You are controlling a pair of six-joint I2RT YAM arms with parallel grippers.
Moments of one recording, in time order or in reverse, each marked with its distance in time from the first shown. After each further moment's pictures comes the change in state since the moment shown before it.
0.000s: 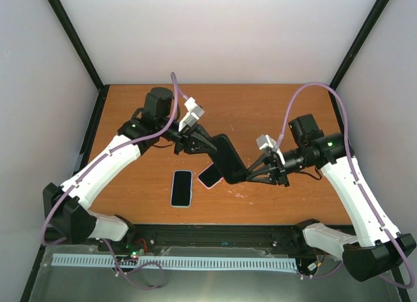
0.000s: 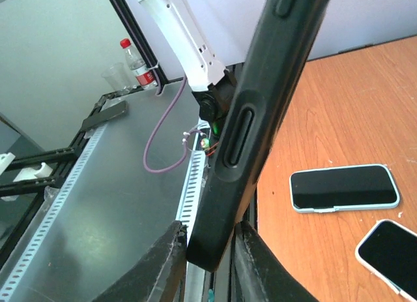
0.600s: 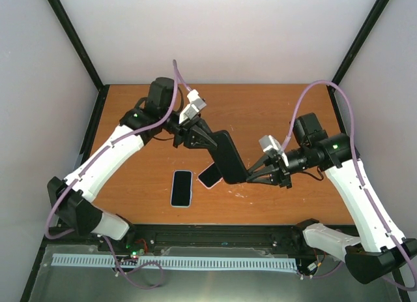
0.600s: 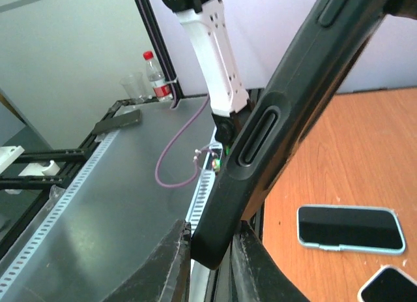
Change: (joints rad) left arm 0.000 0.076 0.126 -0.067 0.127 0.010; right arm 0.044 -0.020 0.052 -0.036 -0.051 -0.050
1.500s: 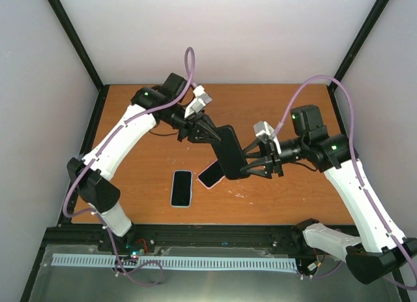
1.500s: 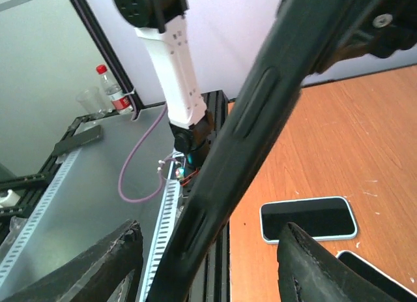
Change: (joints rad) left arm 0.000 0.262 0.431 -0.865 -0.022 0.649; right arm 0.022 -0.019 0.004 0.324 0.101 0.369
